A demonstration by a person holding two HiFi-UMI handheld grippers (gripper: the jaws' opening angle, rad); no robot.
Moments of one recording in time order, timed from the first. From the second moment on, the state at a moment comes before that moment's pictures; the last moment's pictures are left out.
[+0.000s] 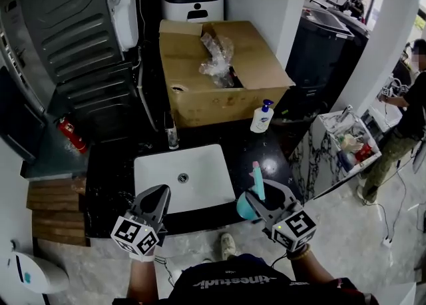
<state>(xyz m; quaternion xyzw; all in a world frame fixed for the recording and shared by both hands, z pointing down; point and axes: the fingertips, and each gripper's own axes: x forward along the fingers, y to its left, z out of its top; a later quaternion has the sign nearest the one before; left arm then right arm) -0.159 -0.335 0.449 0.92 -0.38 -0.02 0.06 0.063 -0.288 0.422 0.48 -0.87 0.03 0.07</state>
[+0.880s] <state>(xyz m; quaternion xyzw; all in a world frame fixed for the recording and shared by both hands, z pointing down) -0.110 -0.429 0.481 0.89 -0.44 0.04 0.08 0.157 -0.570 0.496 0.50 -0.86 -0.03 0.07</state>
